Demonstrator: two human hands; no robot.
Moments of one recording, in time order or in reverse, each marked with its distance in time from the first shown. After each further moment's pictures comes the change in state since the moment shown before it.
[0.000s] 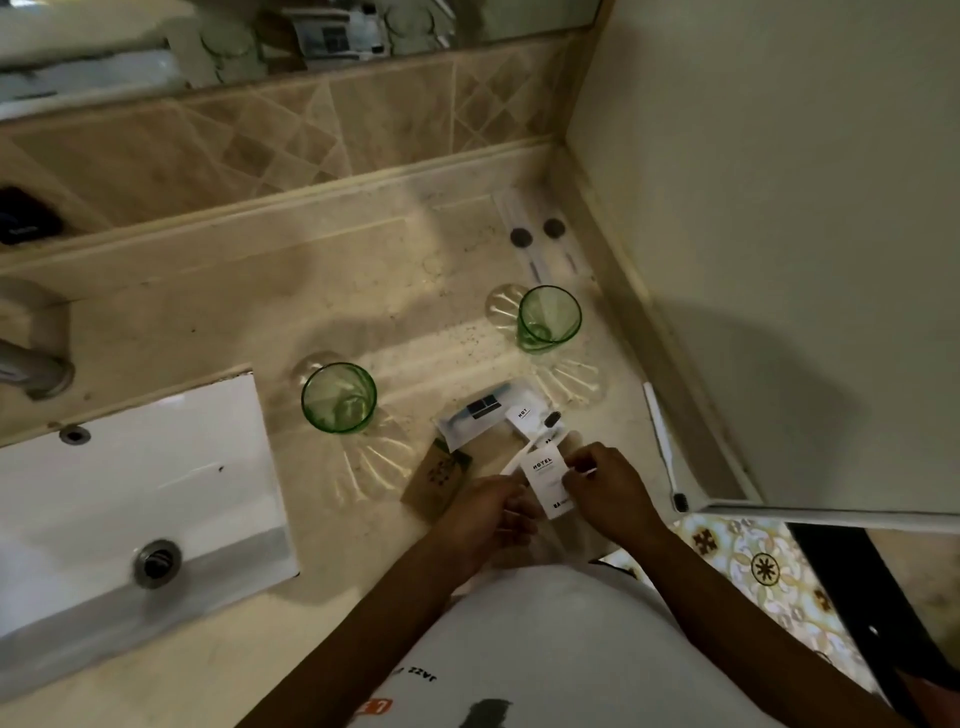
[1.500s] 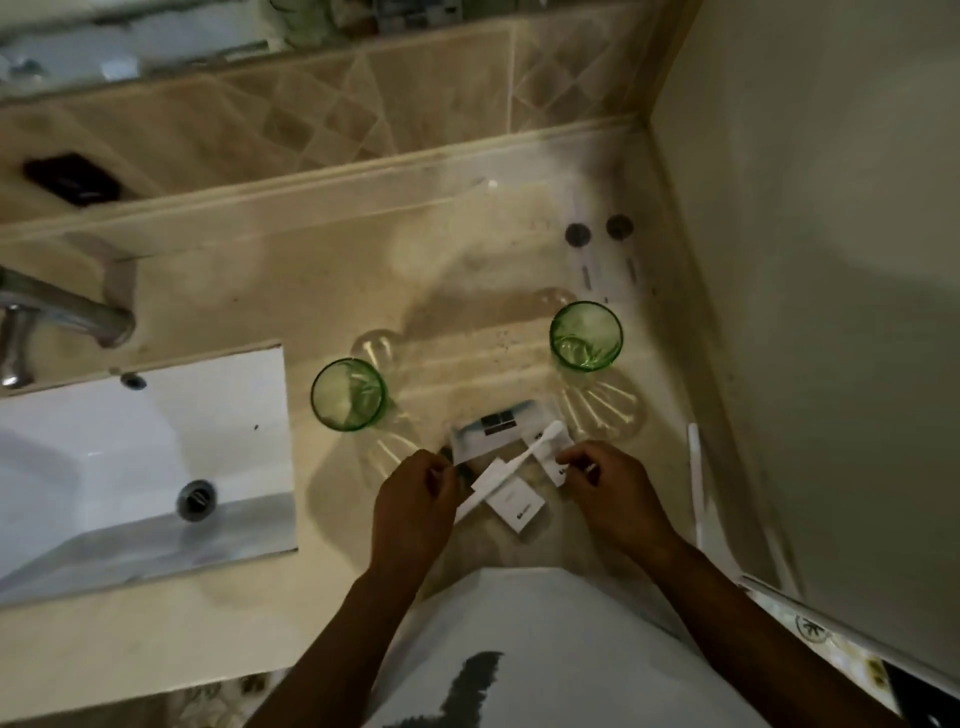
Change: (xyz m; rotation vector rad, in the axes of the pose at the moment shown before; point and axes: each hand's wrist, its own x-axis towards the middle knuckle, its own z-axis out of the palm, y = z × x) left_hand 0.000 0.009 -0.035 0.756 0.825 0.449; right_hand 0.058 -0.010 -0.018 0.076 -0.173 -0.261
